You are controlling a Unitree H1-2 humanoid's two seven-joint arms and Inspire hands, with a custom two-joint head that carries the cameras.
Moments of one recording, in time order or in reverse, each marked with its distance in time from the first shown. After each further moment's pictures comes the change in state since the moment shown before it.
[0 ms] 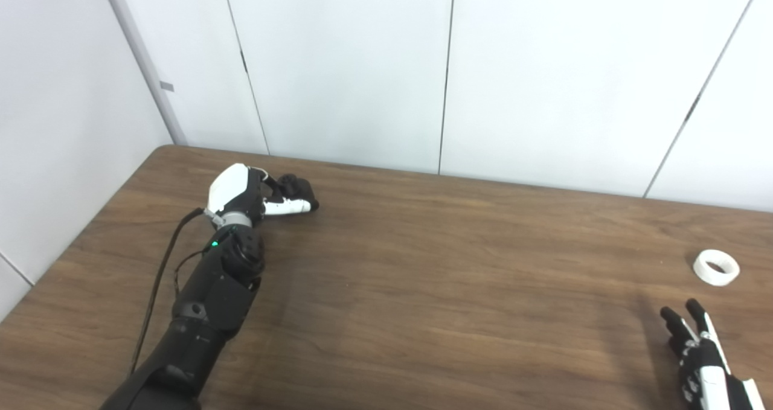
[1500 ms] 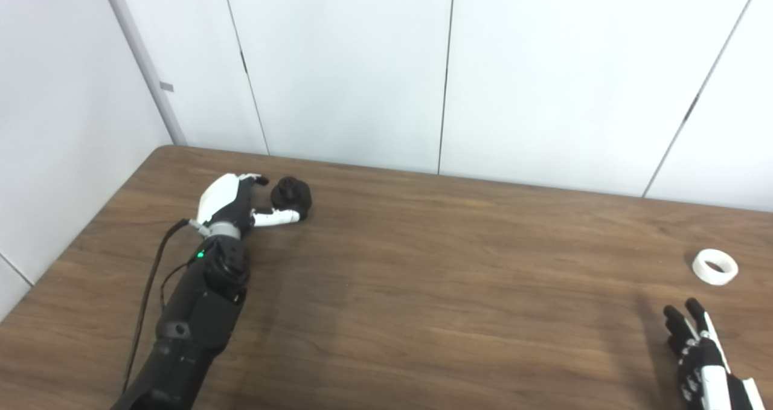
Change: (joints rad) left arm 0.057 0.000 0.067 -0.085 0.036 -0.014 -0.096; right arm -0.004 0.000 -0.001 0.011 0.013 -0.005 0.007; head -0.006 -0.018
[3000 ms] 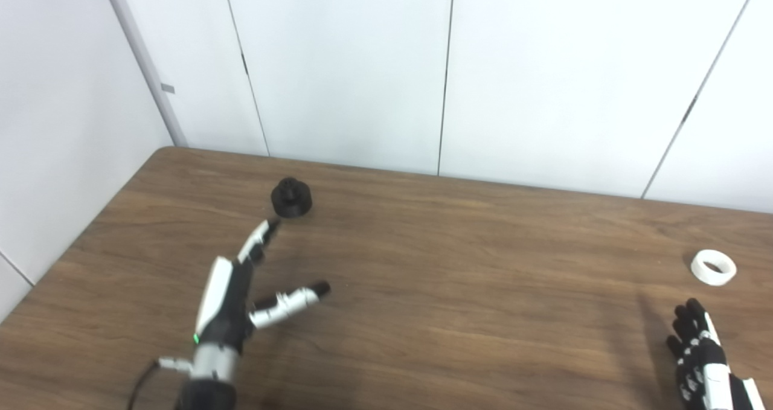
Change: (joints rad) left arm 0.543 -0.160 0.115 -0.786 -0.181 -0.167 0.014; right arm -0.005 0.003 -0.004 0.002 0.030 0.014 0.007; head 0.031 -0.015
